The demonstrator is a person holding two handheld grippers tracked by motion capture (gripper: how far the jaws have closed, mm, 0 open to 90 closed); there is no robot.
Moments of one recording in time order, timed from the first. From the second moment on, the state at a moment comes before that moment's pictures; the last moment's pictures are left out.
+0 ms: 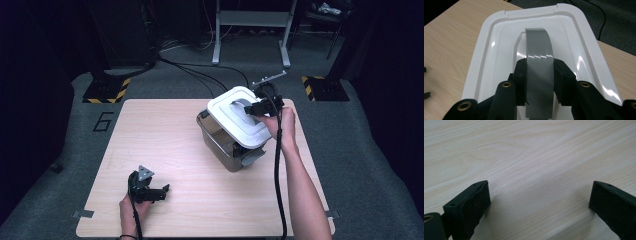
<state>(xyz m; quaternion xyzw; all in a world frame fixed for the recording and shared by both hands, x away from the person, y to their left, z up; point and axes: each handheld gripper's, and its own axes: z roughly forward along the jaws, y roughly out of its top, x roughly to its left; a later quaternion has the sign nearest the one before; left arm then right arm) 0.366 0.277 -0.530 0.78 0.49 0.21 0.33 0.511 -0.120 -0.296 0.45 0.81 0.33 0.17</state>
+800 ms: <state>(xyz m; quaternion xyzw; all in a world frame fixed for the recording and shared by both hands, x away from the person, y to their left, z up) 0.366 0.277 -0.530 0.78 0.49 0.21 0.33 0.531 -0.079 -0.328 0.47 0.82 0.29 0.14</state>
